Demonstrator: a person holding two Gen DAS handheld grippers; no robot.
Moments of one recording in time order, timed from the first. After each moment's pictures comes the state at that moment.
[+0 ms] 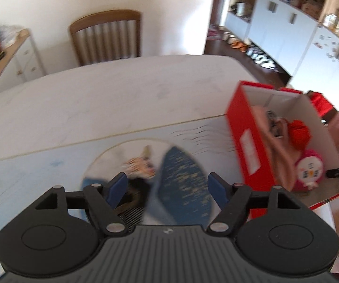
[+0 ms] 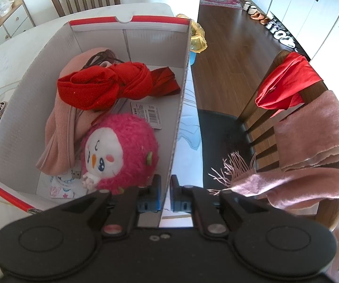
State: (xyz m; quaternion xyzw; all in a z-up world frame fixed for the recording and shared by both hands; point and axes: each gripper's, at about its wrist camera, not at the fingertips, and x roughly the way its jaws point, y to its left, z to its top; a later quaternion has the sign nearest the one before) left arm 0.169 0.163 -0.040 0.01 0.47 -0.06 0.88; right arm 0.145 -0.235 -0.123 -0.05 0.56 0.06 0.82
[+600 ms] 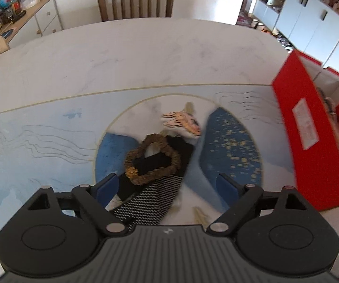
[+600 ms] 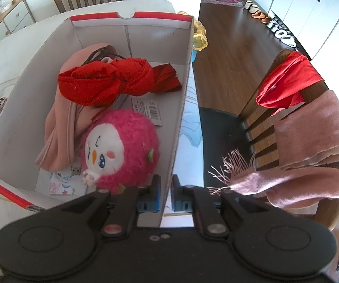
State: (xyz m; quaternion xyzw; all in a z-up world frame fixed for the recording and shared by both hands) left arm 0.172 0.206 -0.121 -0.01 0.52 -0.01 0.86; right arm 0.145 -0.234 -0.125 -0.05 0.57 0.06 0.82
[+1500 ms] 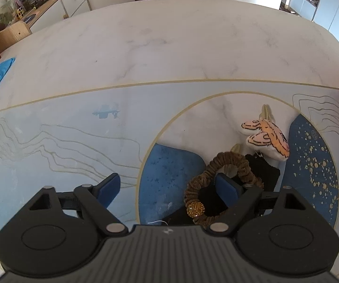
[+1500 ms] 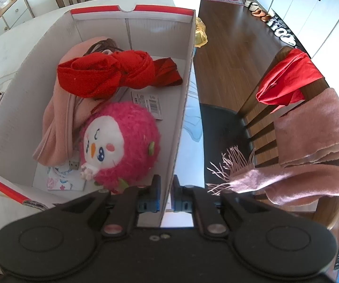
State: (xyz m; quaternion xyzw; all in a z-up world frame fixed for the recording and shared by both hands) left arm 0.227 0.247 -0.176 0.01 0.54 0.07 0.84; right arm 0.144 -0.231 -0.130 -0.06 0.57 0.06 0.82
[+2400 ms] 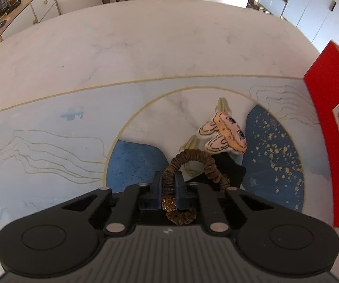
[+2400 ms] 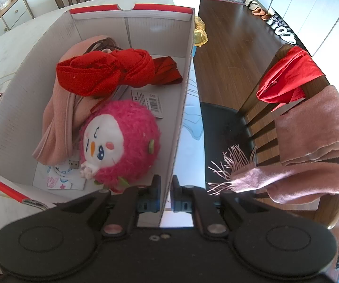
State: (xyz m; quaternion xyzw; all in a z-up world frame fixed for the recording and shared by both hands) left arm 0.216 0.236 -0.161 -0.01 0.54 -0.01 0.84; right arm 0.143 -0.231 -0.131 -0.05 0.57 0.05 0.81
